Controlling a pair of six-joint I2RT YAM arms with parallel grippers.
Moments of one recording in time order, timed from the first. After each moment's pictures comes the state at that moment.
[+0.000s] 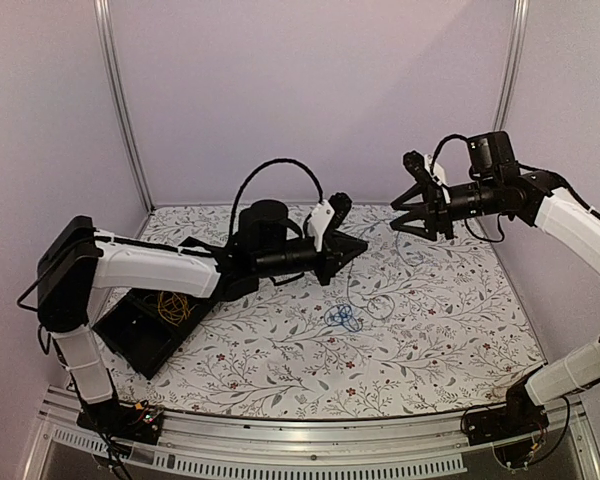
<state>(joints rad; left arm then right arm) -0.97 1.87 1.19 0.60 0.25 -0.01 0.43 1.35 1.35 -0.60 -0.76 -0.58</state>
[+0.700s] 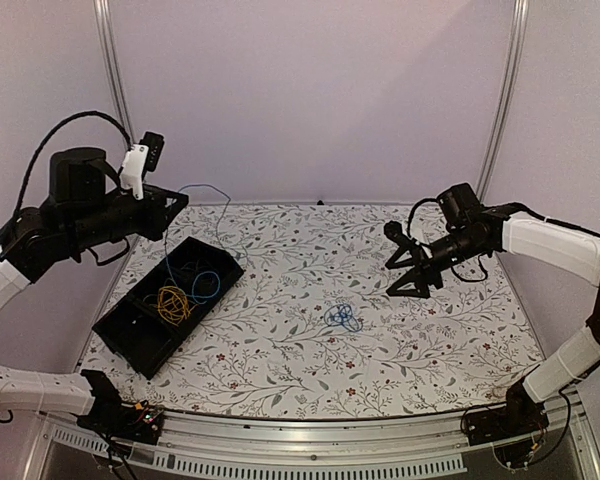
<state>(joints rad) -0.72 0.99 1.18 -0.51 -0.12 -0.15 0.43 1.48 1.09 -0.62 -0.76 -0.76</state>
